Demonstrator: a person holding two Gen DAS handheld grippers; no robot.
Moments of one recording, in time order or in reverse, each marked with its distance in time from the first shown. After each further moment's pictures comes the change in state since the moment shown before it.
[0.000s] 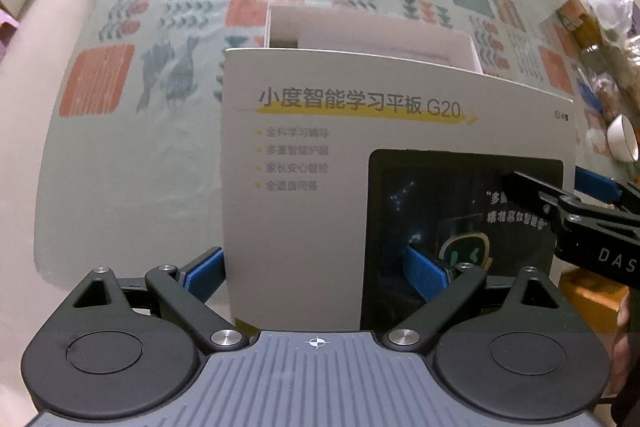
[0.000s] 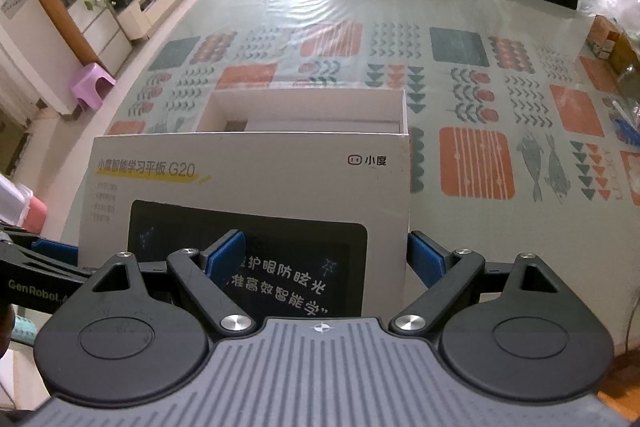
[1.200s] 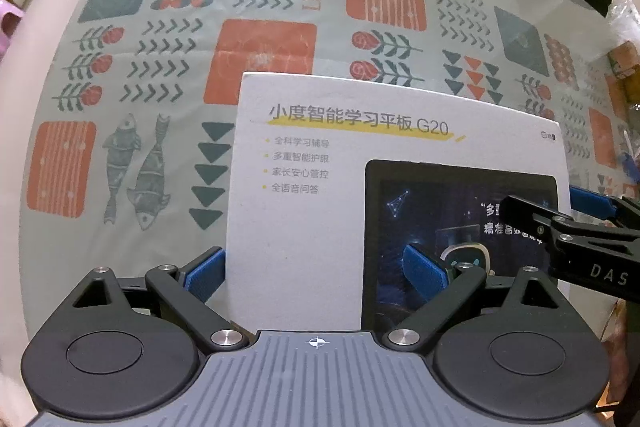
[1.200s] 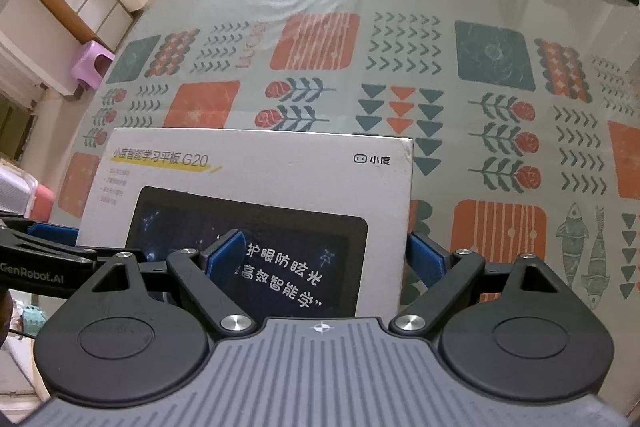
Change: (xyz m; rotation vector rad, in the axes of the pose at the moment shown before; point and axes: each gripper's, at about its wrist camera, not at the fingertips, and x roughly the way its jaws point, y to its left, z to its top) left arm 0.076 0.000 0.136 -0.060 0.081 0.038; right arm 0.124 -0.049 0.116 -0.014 0.165 0.056
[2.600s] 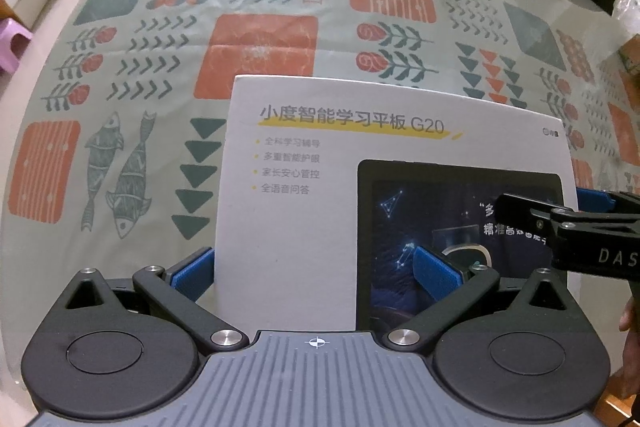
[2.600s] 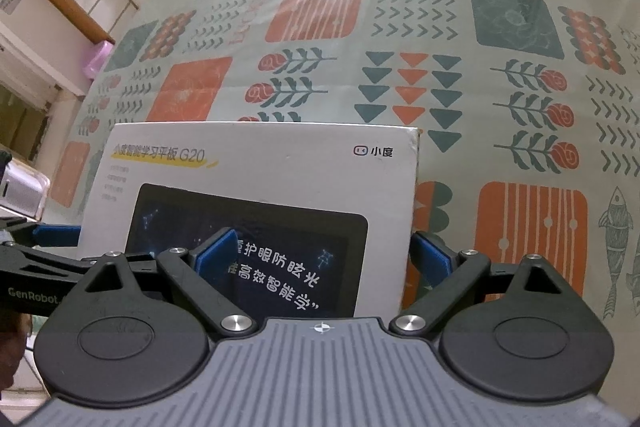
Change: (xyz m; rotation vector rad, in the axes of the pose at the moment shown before) left arm 0.036 -0.009 -0.024 0.011 -0.141 0.038; right arm 0.044 -0.019 -0.022 0.010 -0.021 0.064
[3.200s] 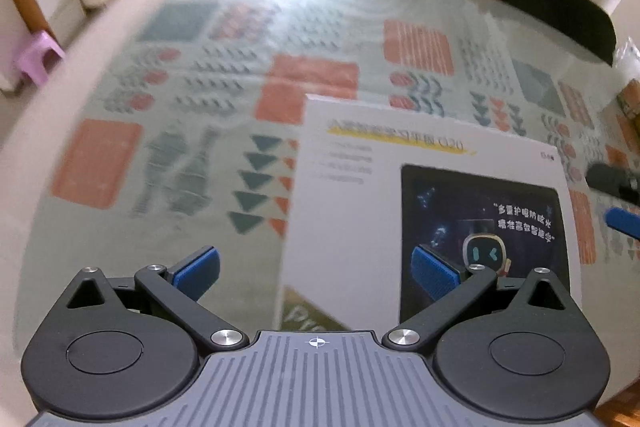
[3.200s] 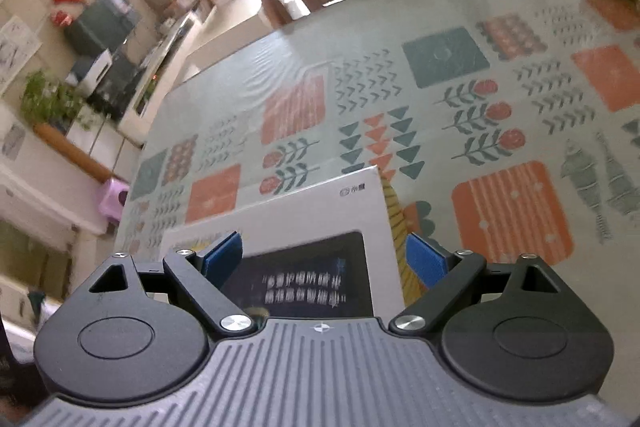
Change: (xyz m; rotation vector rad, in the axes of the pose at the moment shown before) left arm -0.053 0.026 -0.051 -0.068 -0.228 0.052; right arm -0.080 -0.008 -0.044 0.262 -0.294 0.043
